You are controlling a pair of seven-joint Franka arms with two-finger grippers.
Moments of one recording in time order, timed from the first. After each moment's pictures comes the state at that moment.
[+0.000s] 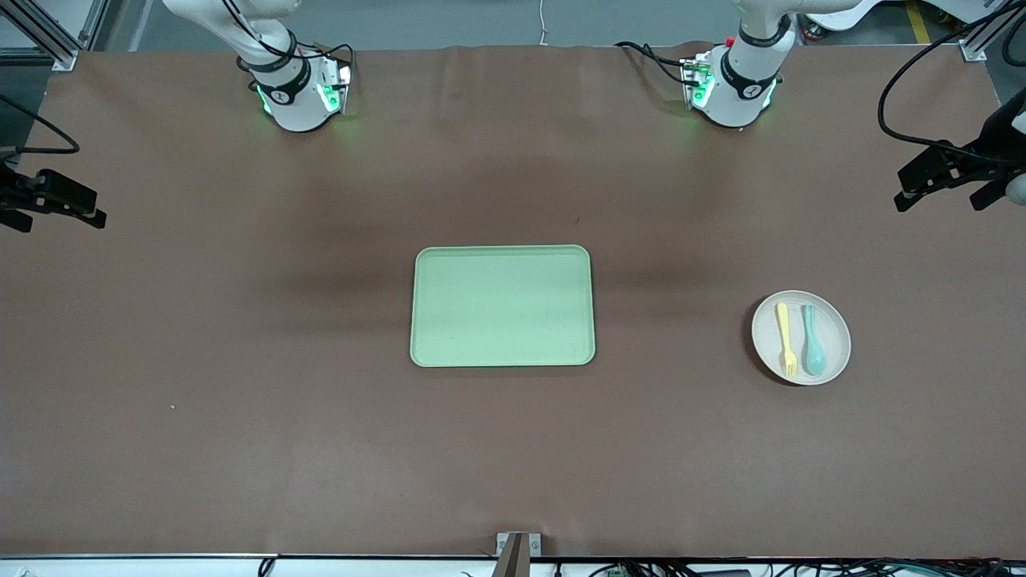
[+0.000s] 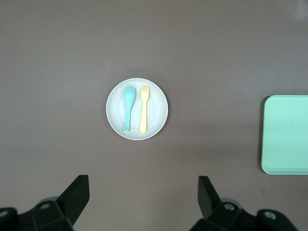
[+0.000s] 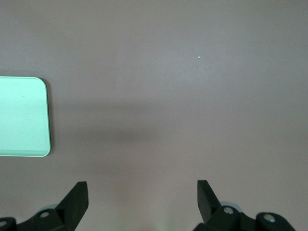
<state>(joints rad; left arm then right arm) -0.06 -0.09 0.03 -1.63 0.00 1.64 -0.03 0.02 0.08 -0.09 -1.43 0.01 1.46 -0.11</state>
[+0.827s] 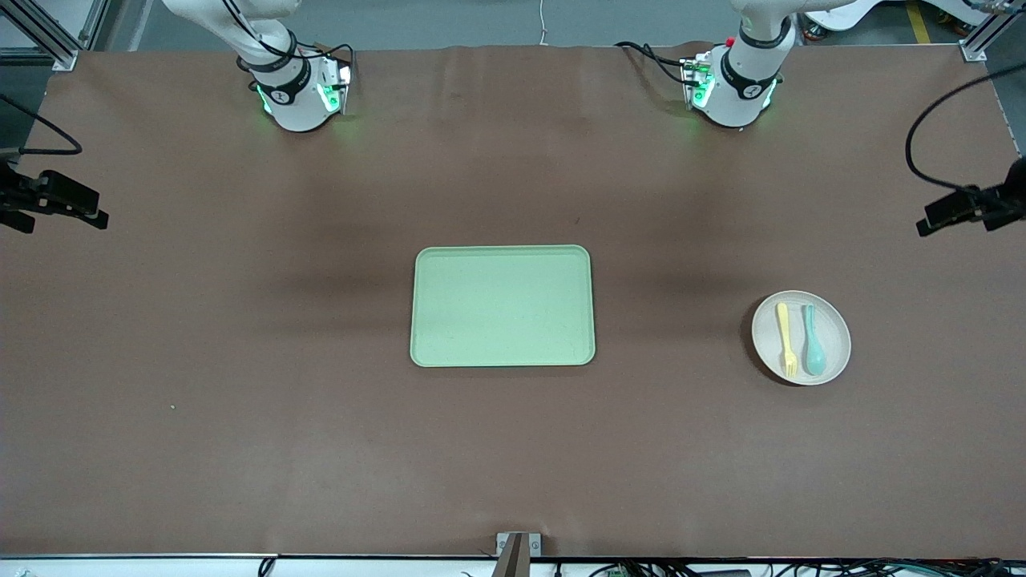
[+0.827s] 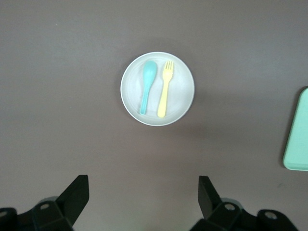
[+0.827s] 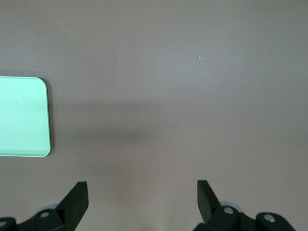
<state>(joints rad) 0.14 0.09 0.03 -1.64 -0.06 1.65 0.13 0.02 0.08 -0.09 -1.44 0.01 1.47 -0.11</state>
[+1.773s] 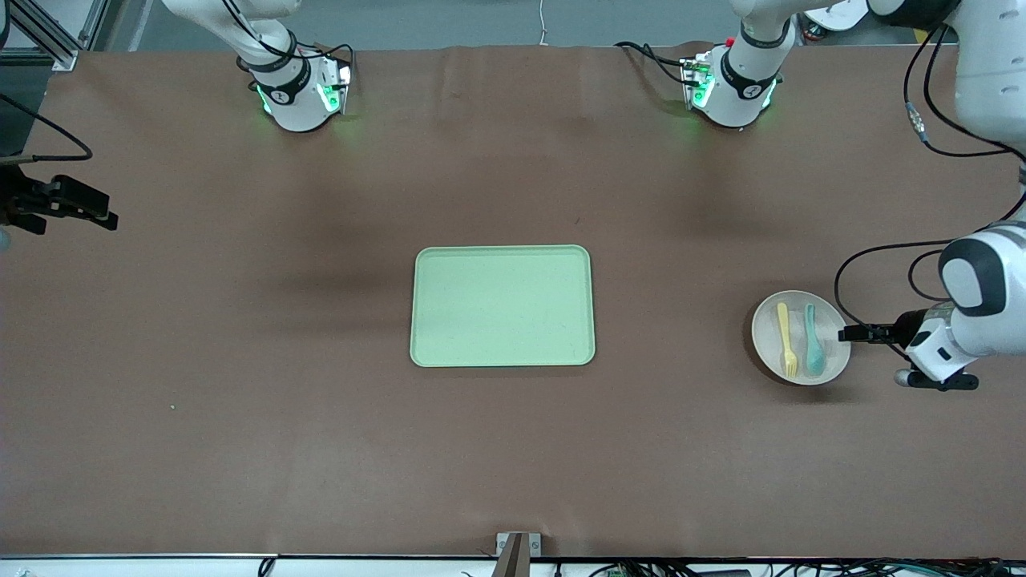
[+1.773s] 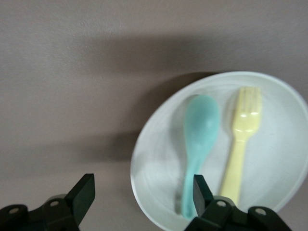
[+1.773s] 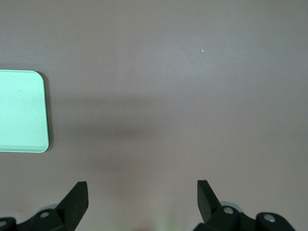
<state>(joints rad) 0.23 0.67 0.02 -1.63 -0.13 2.10 0.39 0.02 0.08 -0.09 -1.47 0.01 1.47 -0.11</state>
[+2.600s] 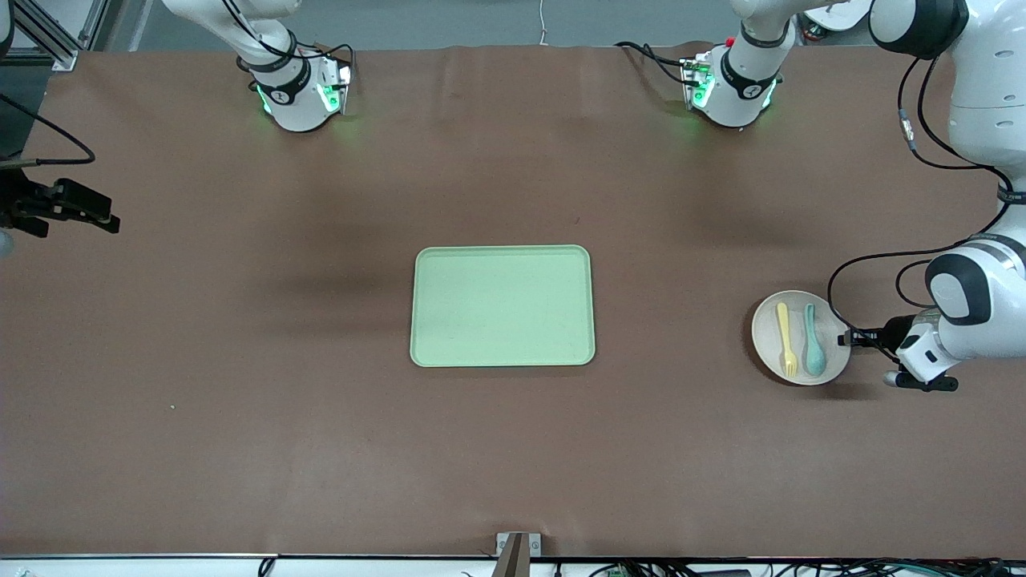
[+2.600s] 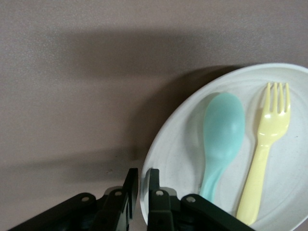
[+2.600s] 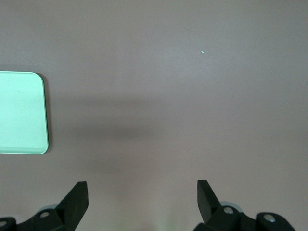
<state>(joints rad) 0.26 0.71 0.02 -1.63 -0.18 2.11 0.45 0.02 0.08 -0.09 -1.48 0.01 1.48 -0.11</state>
